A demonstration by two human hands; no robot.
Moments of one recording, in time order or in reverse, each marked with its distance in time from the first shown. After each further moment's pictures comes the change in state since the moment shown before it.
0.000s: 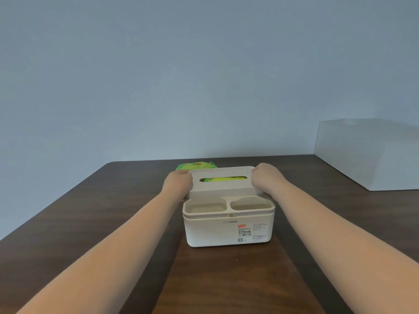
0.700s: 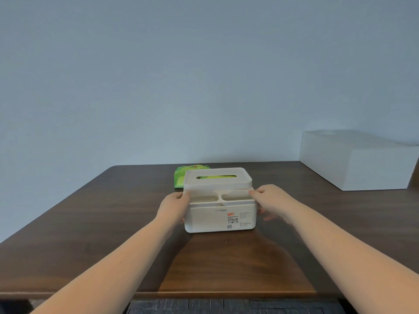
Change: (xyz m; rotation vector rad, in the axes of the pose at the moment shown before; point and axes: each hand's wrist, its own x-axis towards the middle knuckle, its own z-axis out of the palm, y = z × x) left_hand -0.093 -0.035 -0.012 -0.025 -0.047 0.053; right_hand -0.099 0.043 -0.027 0.219 -0.185 -0.059
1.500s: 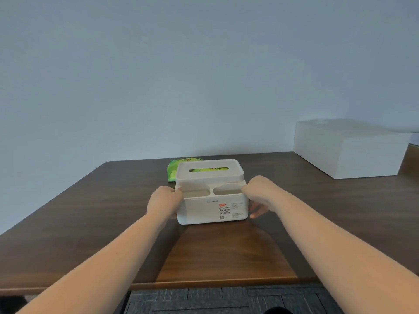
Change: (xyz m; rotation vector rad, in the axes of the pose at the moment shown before) left_hand 0.009 -0.001 0.007 0.264 0.100 -0.003; right_hand 0.005 -0.004 0.007 0.064 -0.031 0.173
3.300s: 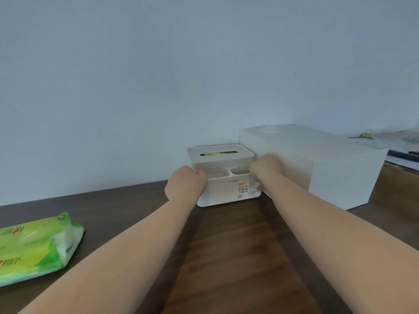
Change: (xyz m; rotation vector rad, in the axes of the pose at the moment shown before) left_hand 0.198 0.206 0.306 0.195 -0.045 0.273; right_hand 0.281 0.055 -0.210 -0.097 0.625 0.180
